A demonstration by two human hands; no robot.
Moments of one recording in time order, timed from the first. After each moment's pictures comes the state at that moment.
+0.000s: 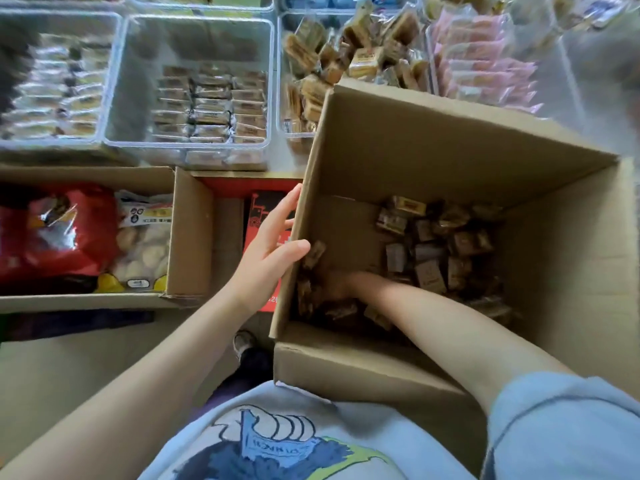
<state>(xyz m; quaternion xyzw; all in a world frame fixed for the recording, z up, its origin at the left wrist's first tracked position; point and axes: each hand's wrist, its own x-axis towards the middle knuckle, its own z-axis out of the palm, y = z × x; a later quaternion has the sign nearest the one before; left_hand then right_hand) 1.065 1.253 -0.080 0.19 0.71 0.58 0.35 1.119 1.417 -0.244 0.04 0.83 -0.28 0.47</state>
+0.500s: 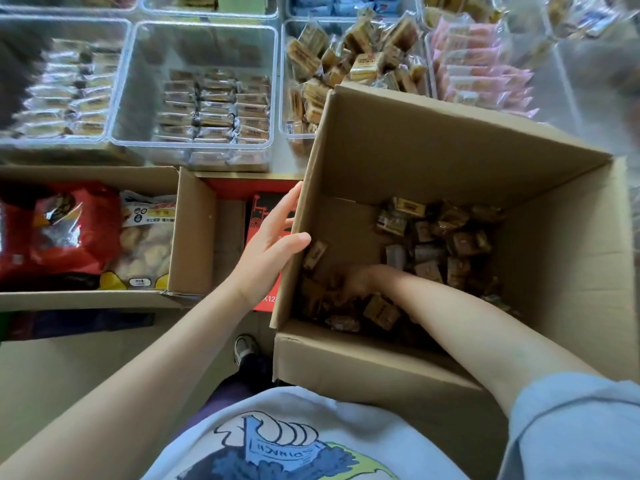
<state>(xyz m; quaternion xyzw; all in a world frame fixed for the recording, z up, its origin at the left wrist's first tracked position) 1.068 1.251 -0.084 0.16 0.69 0.60 0.36 1.129 1.453 -0.263 0.10 0.80 -0.31 0.50</state>
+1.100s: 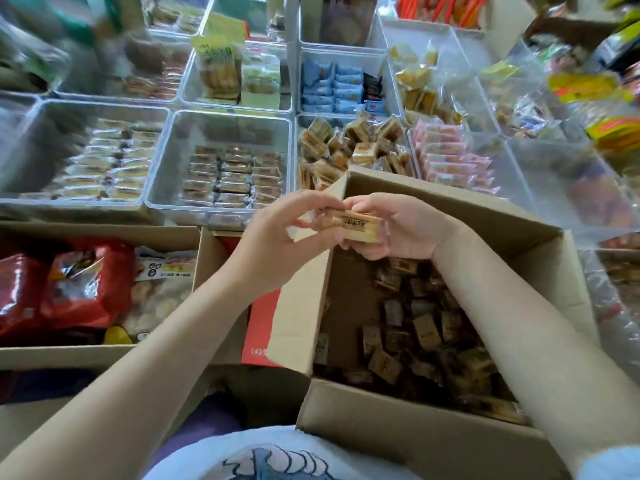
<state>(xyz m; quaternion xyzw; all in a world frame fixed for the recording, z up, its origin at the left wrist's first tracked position) 1.009 1.247 0.019 0.40 0.74 0.53 0.12 1.063 1.472 0.027 0.07 0.55 -0.77 0.32</state>
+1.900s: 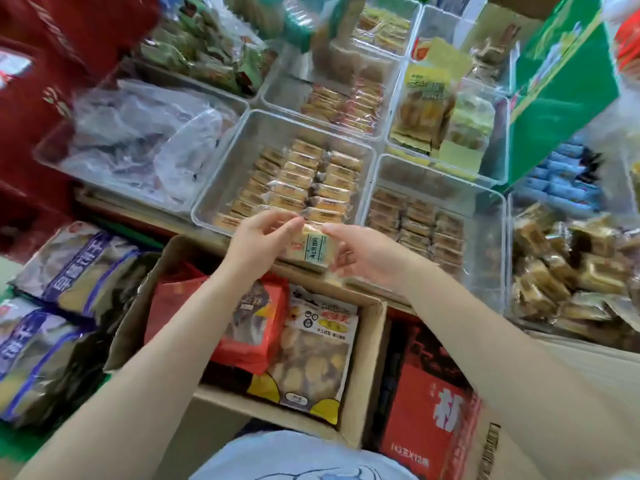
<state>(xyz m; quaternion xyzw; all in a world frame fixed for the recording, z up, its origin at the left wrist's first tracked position) 0.701 0.956 -0.088 0.00 0.78 0.61 0.15 0.721 1.156 -0.068 0.19 0.70 -0.61 0.33</state>
